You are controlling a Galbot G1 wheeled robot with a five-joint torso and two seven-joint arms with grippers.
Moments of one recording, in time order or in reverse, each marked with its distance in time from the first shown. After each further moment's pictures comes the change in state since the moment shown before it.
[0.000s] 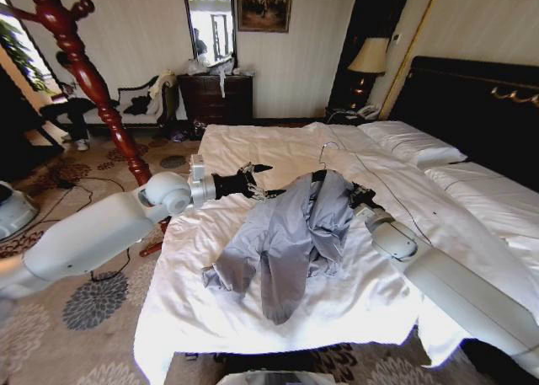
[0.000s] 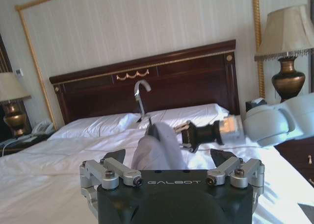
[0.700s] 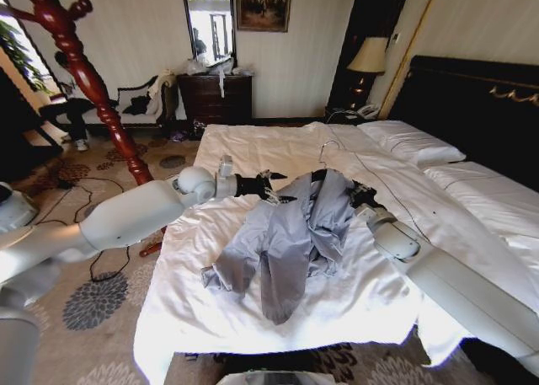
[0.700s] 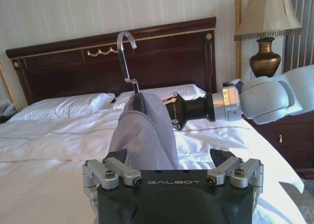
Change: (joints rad) left arm -0.142 -0.210 0.215 0.214 0.004 -0.007 0.072; right arm -0.008 -0.010 0.011 0.007 -0.020 0.027 0.005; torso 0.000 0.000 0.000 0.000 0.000
